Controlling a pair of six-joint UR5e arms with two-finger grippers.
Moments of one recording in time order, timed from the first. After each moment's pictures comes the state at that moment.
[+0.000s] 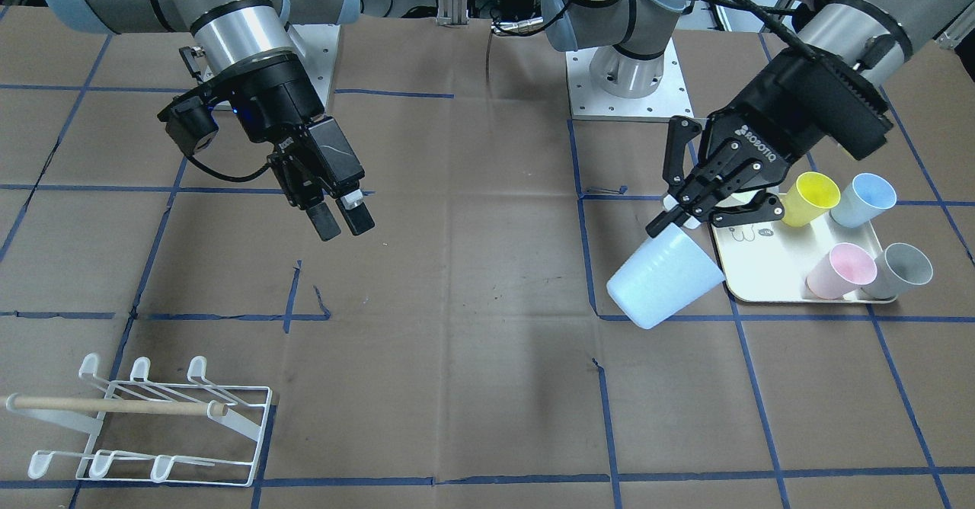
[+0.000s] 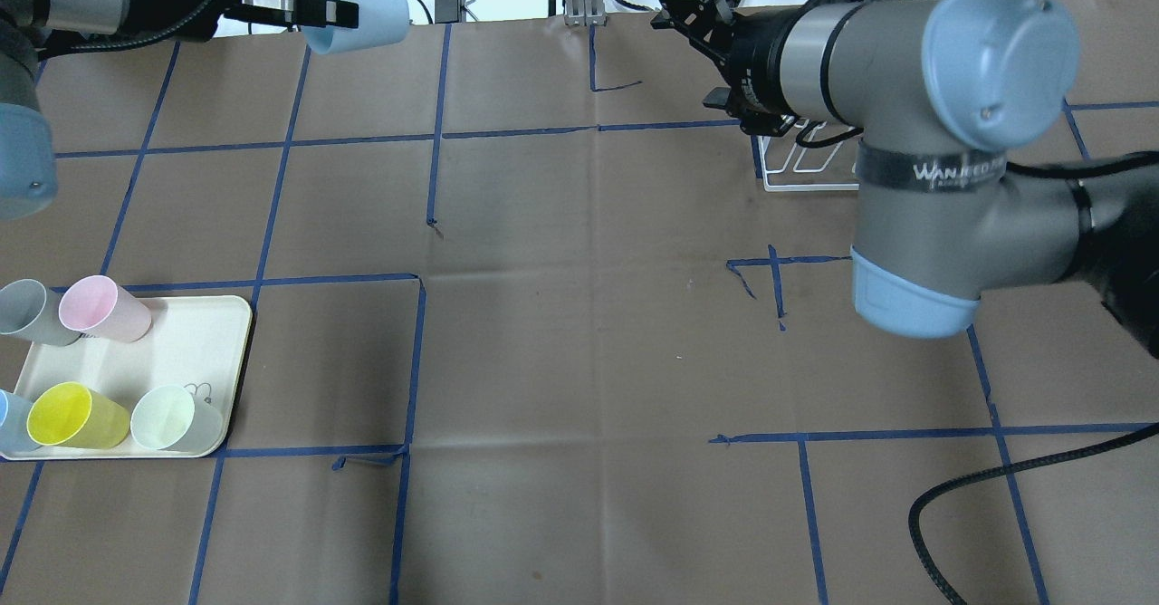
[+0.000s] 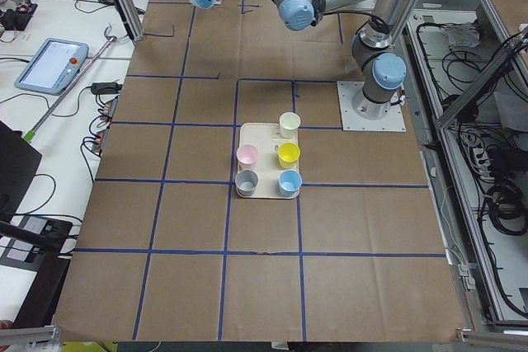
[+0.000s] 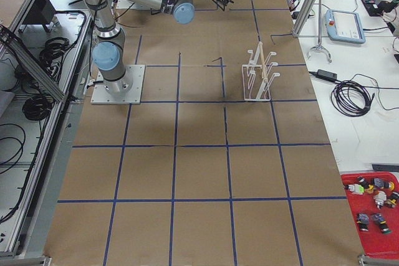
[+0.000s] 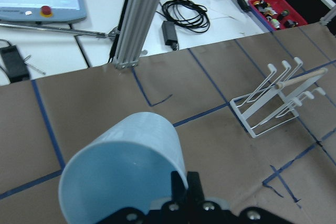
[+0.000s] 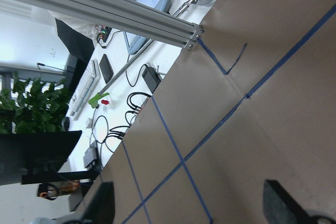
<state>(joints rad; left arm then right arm) -1.33 -1.58 -1.76 -0.95 0.74 0.58 1.64 -1.55 2.03 -2.95 -1.14 1.10</state>
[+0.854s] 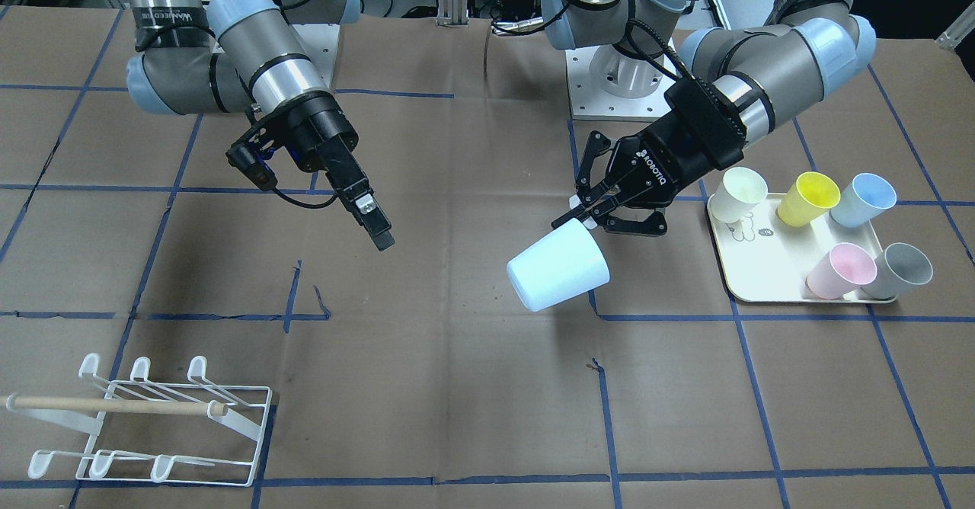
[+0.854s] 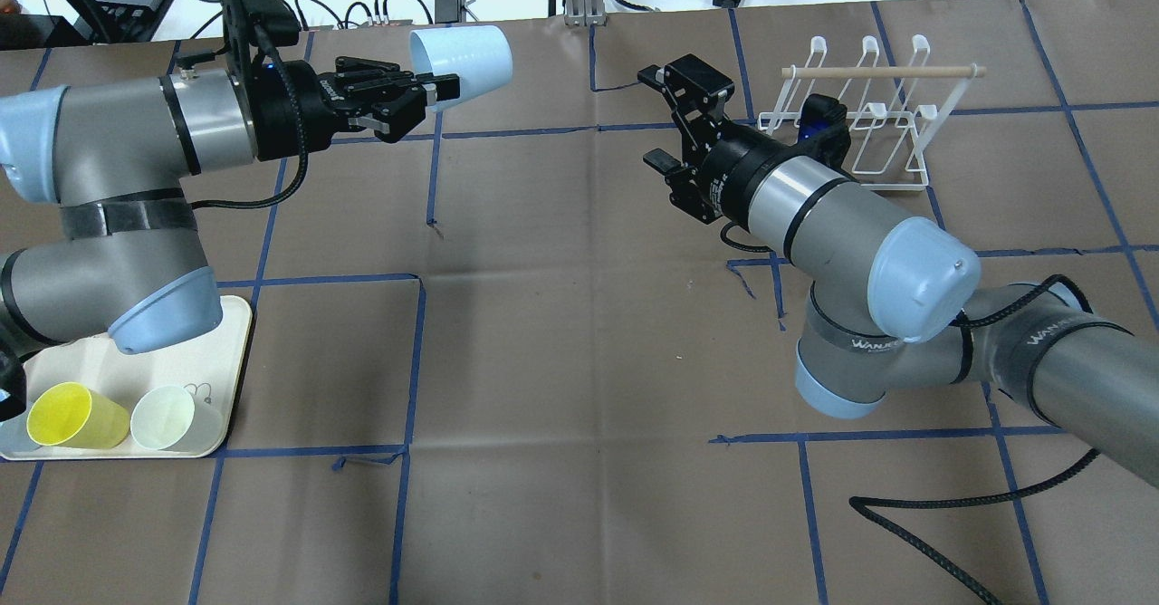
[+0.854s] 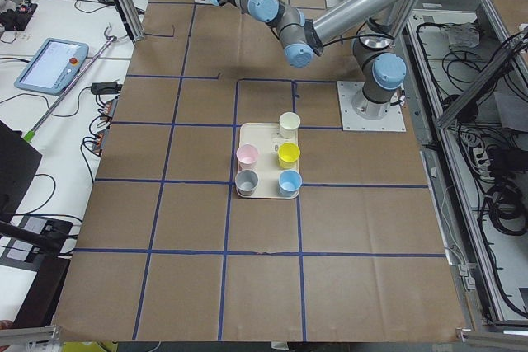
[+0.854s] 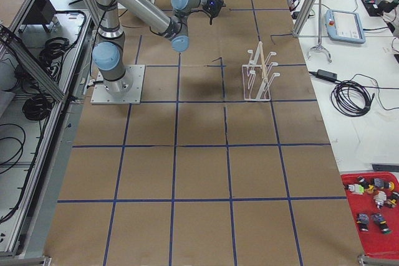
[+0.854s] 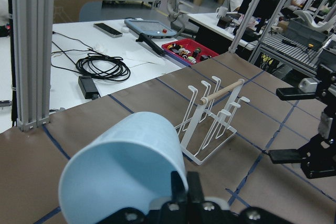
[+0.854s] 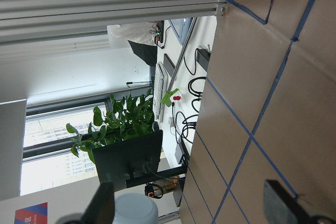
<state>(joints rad) -1.35 -1.68 -2.07 -0.34 0.42 0.63 1.65 -1.32 2.22 -3.69 -1.06 1.53</state>
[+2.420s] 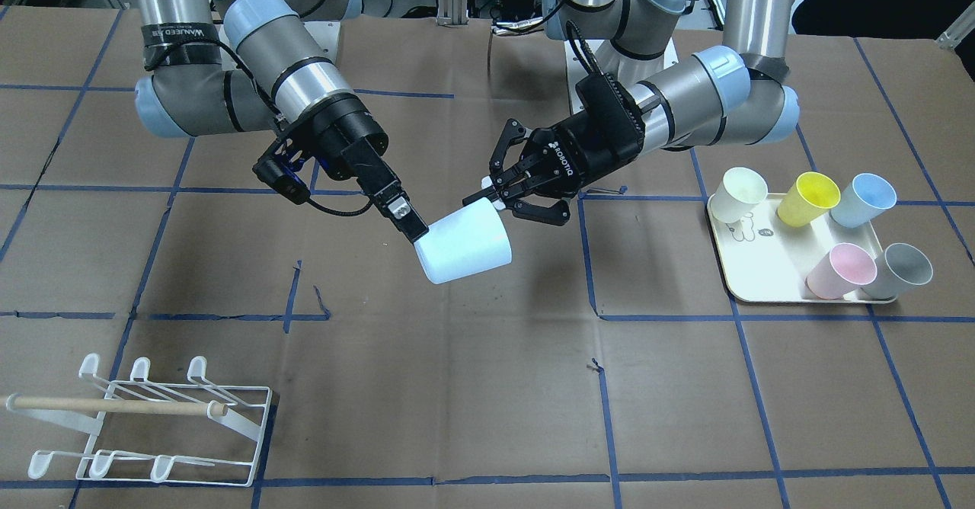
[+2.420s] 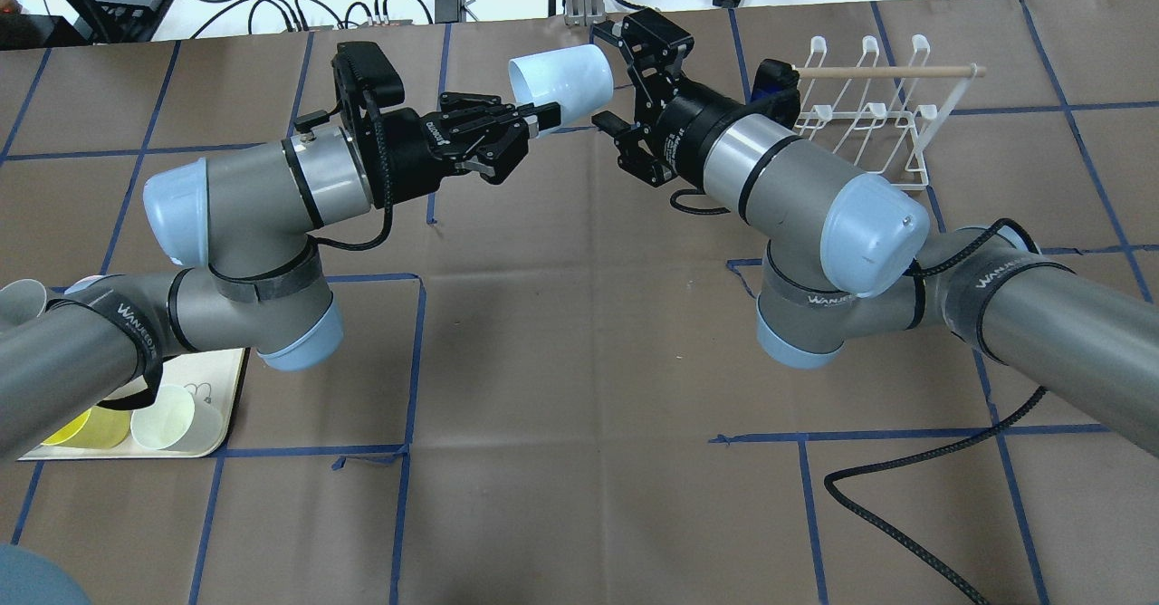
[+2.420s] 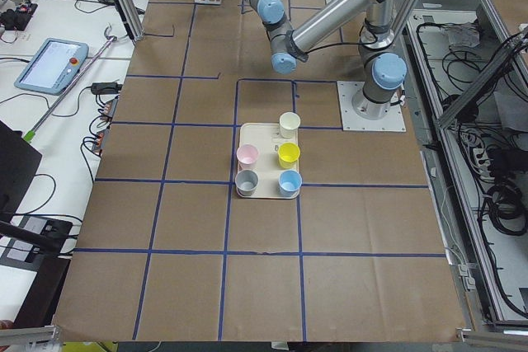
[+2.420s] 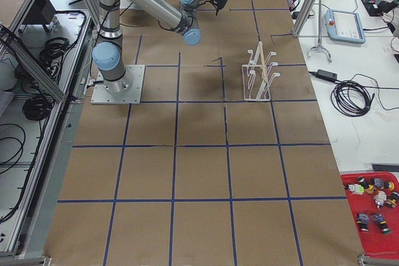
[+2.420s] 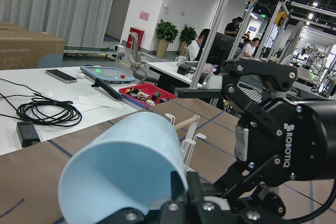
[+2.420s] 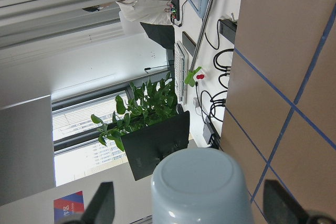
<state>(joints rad) -1.51 -1.85 -2.11 0.33 0.42 0.14 1.72 -1.28 2.07 -3.67 -1.05 1.66</state>
